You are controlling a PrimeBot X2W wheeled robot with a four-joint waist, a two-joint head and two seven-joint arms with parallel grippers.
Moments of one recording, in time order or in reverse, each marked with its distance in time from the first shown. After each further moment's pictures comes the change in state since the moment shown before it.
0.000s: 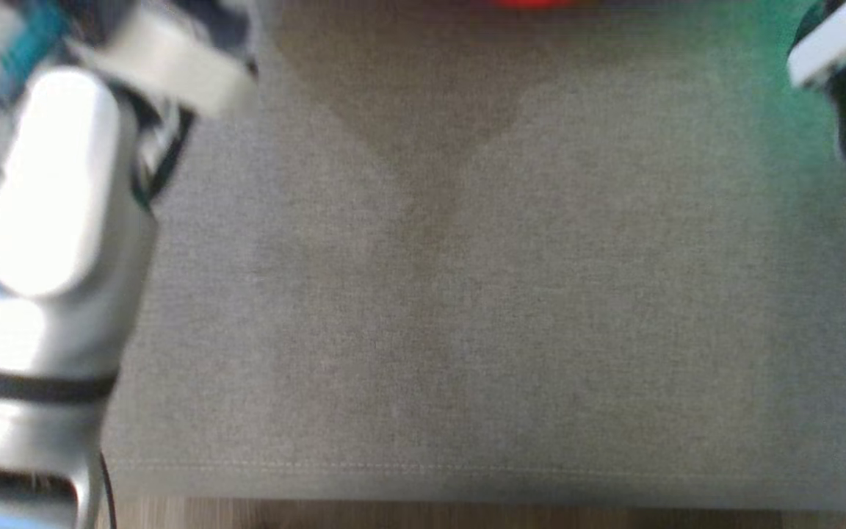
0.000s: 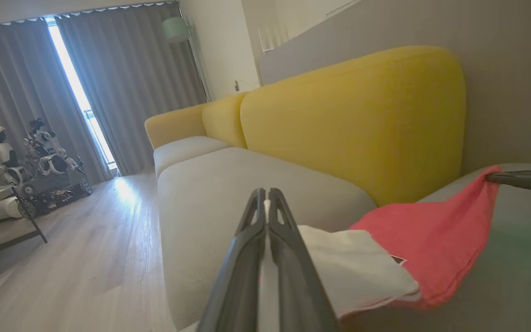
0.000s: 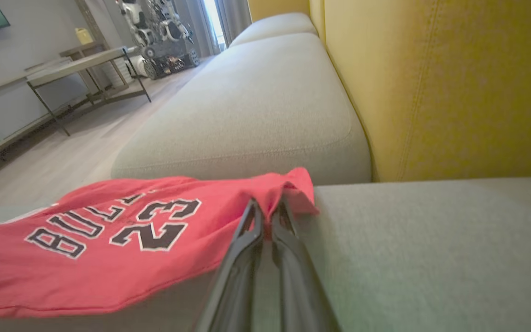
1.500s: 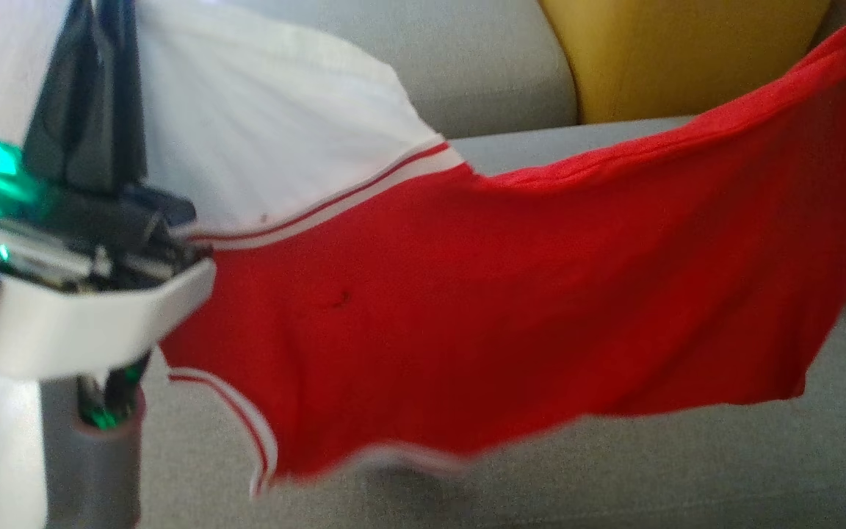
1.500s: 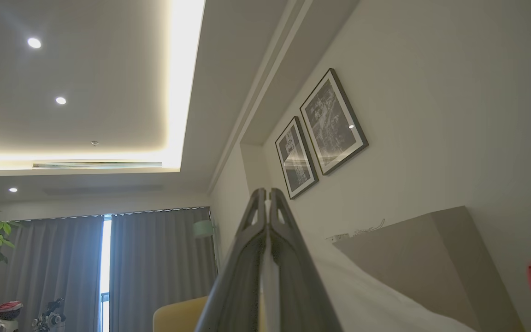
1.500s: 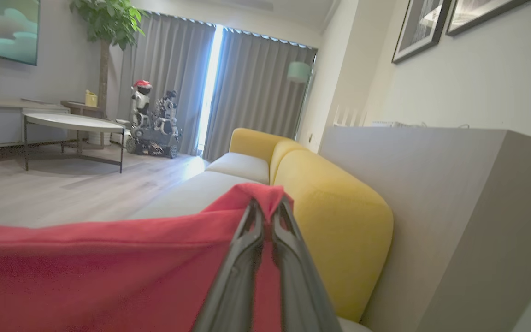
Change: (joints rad) left arm 0.572 -0.108 0.271 -0.748 -0.014 0.026 0.129; right arm 0.718 -0.053 -0.438 -1.124 -0.350 0.000 0.564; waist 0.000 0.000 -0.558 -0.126
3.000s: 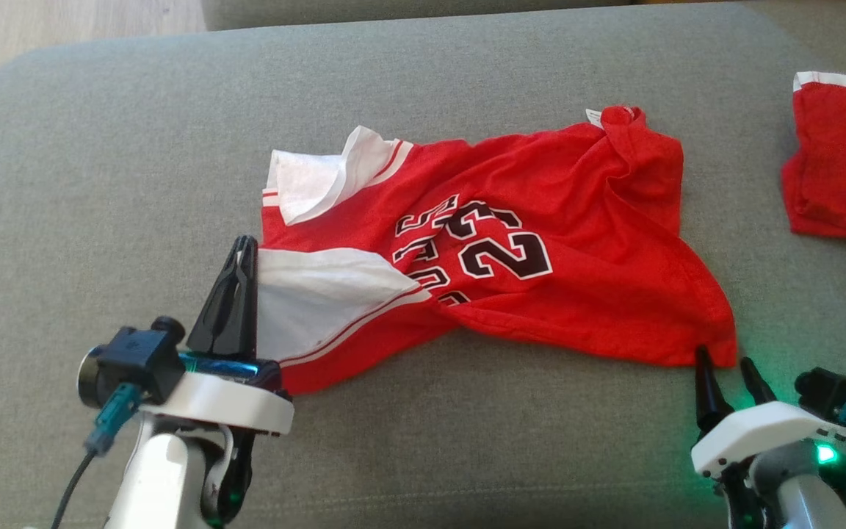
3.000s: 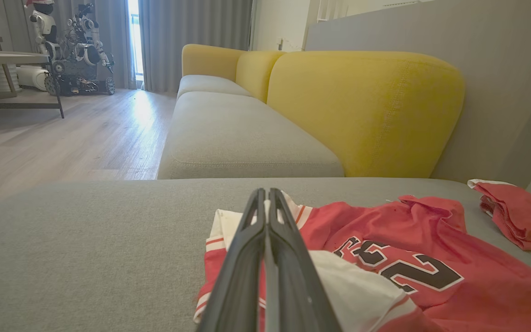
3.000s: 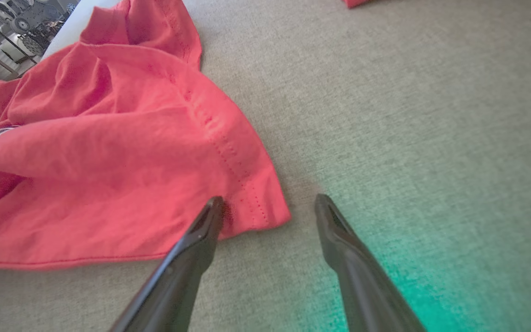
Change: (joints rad) left arm 0.276 -0.070 -0.059 0.498 0.000 0.040 -0.121; right arm 0.229 0.395 -0.107 0.812 0.021 0.000 -0.454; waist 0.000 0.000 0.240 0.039
